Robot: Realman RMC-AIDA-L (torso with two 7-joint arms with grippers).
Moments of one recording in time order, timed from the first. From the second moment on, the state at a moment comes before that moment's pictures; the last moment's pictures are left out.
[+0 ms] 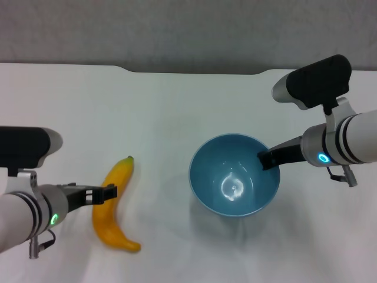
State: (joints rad) left arm -0.19 -2.04 -1.26 -1.34 -0.18 0.61 2.78; right arm 0.62 2.01 1.41 1.09 -2.54 0.84 -0.18
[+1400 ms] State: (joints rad) left arm -0.28 -2.04 -1.21 -1.20 -0.25 0.60 2.78; right arm 0.62 2.01 1.40 1.12 -2.55 0.84 -0.19
